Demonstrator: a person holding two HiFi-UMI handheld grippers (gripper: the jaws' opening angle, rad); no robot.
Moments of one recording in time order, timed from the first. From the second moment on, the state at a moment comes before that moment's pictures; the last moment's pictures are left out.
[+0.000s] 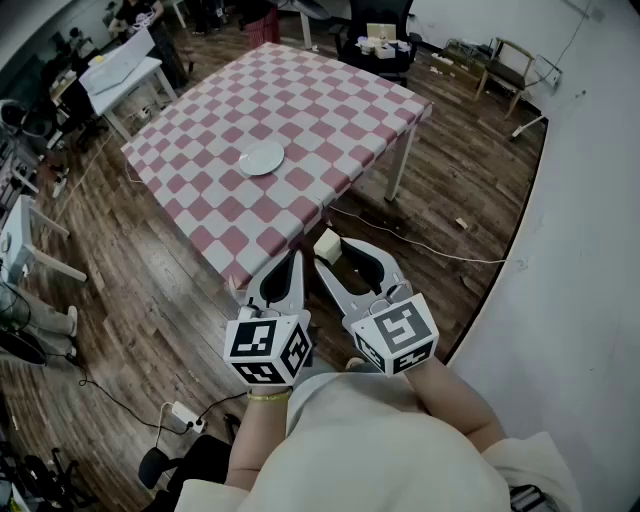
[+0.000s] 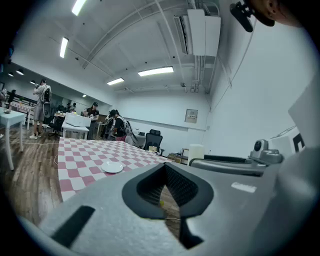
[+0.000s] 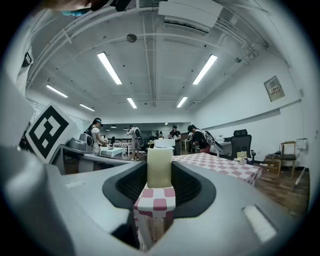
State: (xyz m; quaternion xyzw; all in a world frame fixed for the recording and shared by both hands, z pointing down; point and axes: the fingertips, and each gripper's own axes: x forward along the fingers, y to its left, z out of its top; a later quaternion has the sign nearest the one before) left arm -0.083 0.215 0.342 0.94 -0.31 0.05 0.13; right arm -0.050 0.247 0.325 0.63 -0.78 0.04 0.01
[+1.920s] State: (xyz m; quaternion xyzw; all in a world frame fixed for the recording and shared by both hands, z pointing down) left arm -0.054 0.185 0.343 0.94 -0.32 0.06 0.14; right arm -0.017 0.219 0.320 0.62 -0.78 0.05 0.00
